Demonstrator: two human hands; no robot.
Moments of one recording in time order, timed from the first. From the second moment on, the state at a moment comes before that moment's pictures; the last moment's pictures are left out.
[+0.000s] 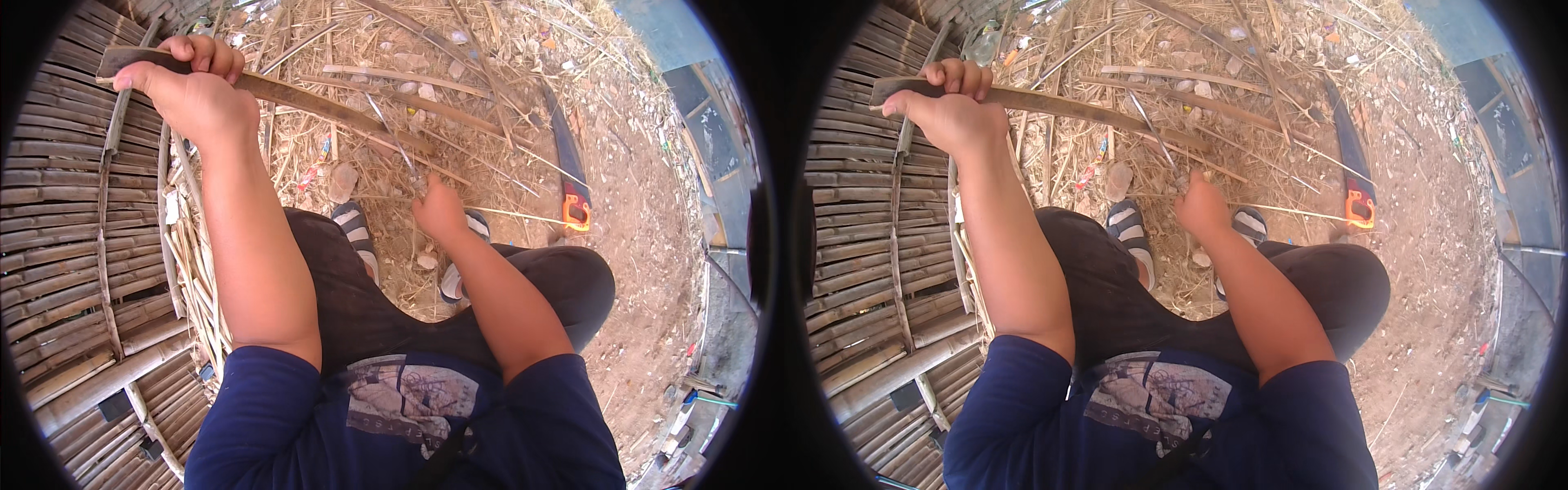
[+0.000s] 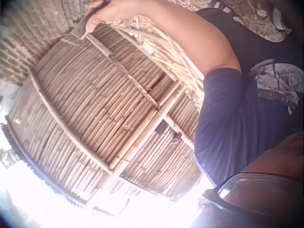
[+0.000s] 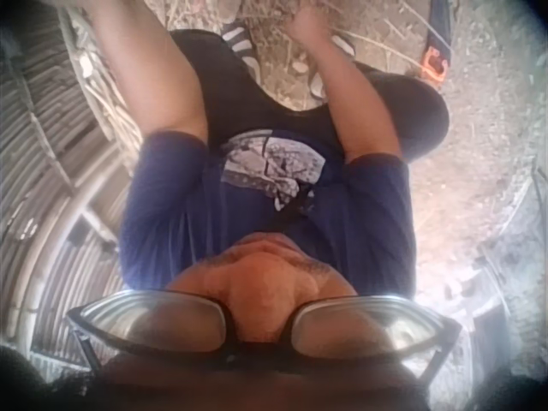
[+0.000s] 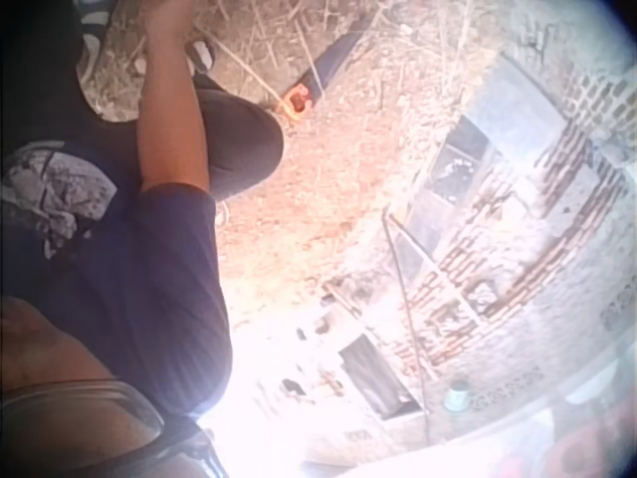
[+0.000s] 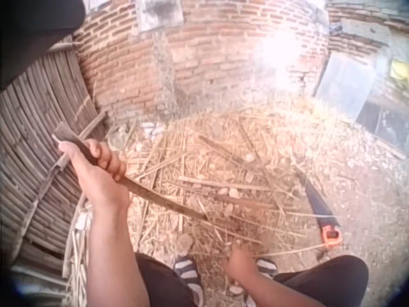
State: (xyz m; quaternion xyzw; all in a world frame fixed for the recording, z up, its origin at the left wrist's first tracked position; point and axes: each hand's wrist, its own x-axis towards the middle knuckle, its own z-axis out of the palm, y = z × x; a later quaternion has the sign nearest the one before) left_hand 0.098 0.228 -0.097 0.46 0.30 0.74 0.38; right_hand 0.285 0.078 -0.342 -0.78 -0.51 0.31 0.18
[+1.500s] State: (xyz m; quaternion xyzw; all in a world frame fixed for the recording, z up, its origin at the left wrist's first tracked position) left_hand 0.085 0.236 -0.102 0.48 0.25 0.72 0.42; right_hand 0.277 0.089 -0.272 -0.71 -0.48 0.37 0.36
